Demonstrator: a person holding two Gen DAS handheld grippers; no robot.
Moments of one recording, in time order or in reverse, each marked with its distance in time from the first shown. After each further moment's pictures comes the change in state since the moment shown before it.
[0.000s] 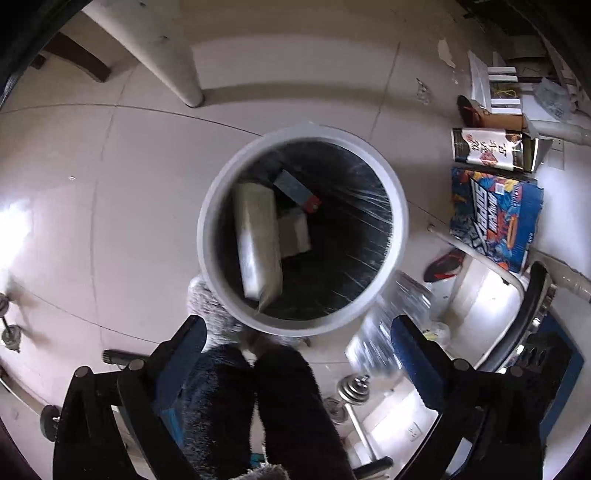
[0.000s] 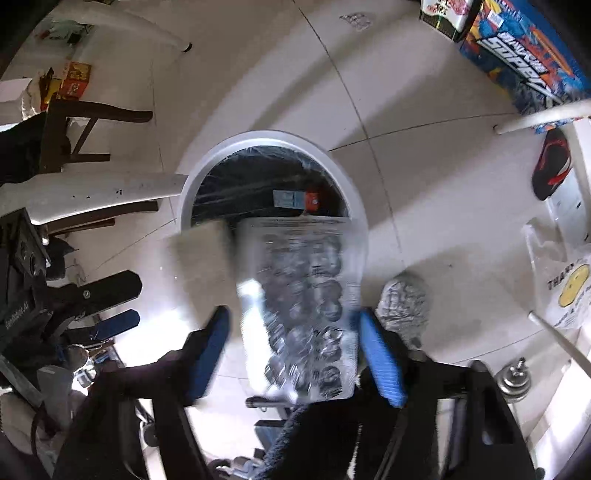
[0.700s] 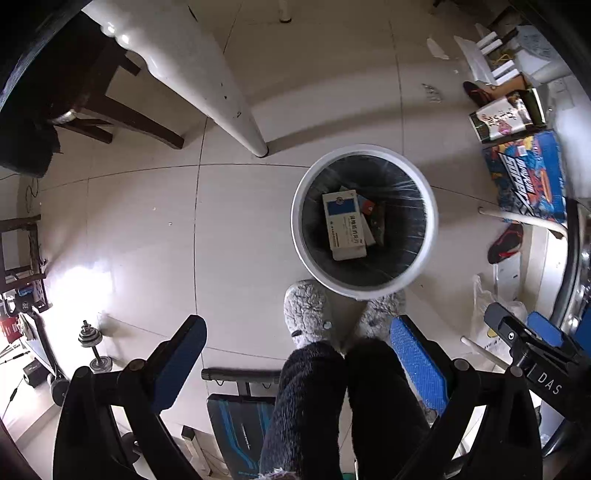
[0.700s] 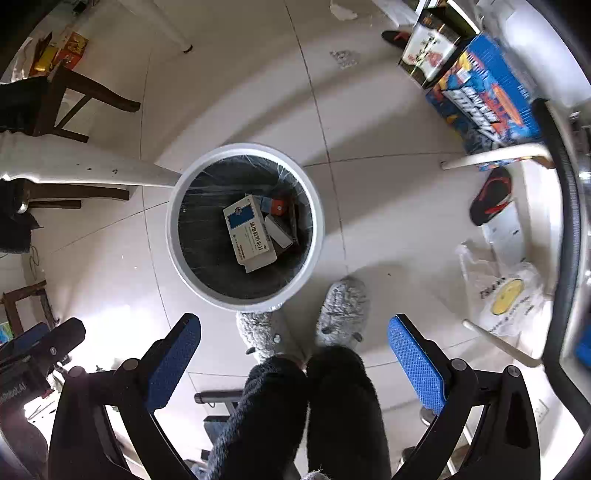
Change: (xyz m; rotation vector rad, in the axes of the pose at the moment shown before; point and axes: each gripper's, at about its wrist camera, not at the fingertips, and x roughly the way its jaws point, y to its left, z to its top) left arm -0.099 -0.030 -0.097 0.181 -0.183 0.338; right arm -0.078 0.040 -0.045 -0.107 -0.081 -0.267
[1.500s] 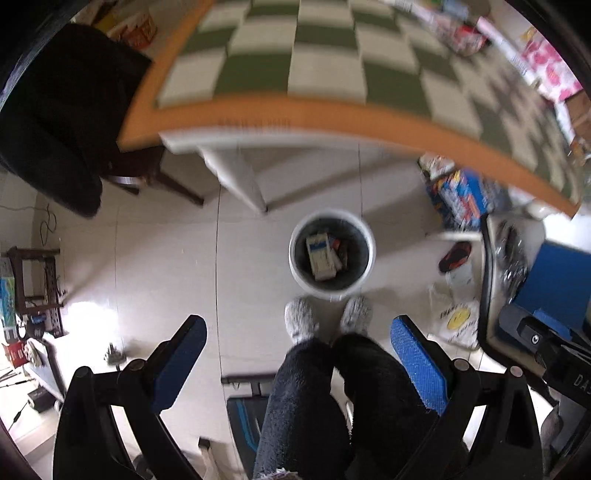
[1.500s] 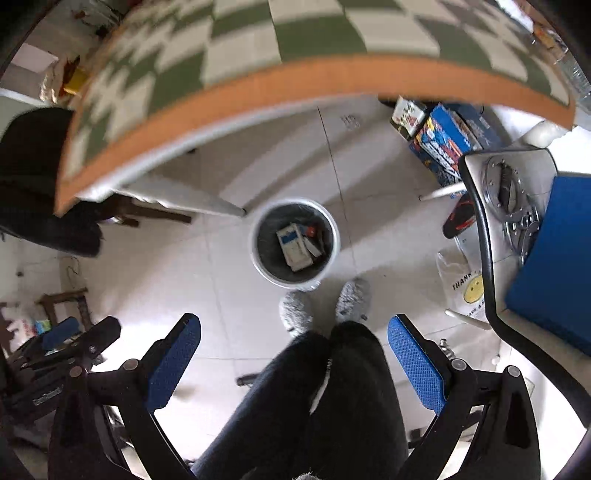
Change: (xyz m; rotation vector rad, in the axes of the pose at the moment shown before) left arm -0.253 0.021 -0.047 0.062 -0.219 -0.058; right arm -0.307 0.039 -0.060 0.017 -0.125 0.085
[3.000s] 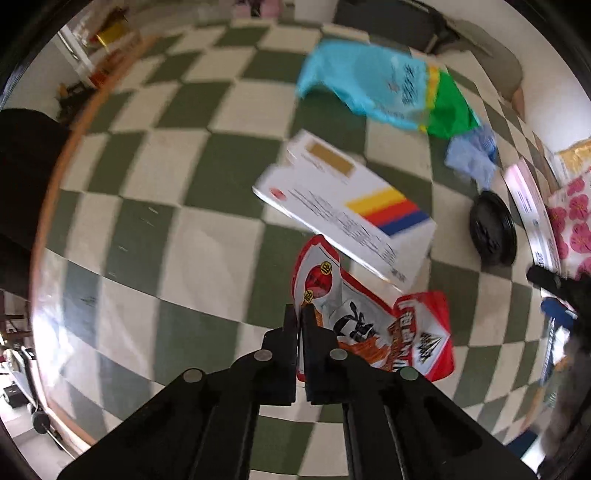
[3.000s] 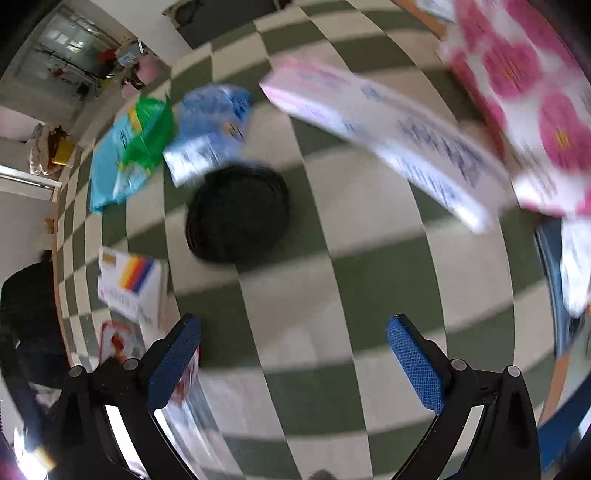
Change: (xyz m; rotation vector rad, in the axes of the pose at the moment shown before) left arm 0.013 -0.166 0.384 -0.141 -0.099 -0.017; right arm -0.034 -0.139 0.519 0.089 -0.111 0.031
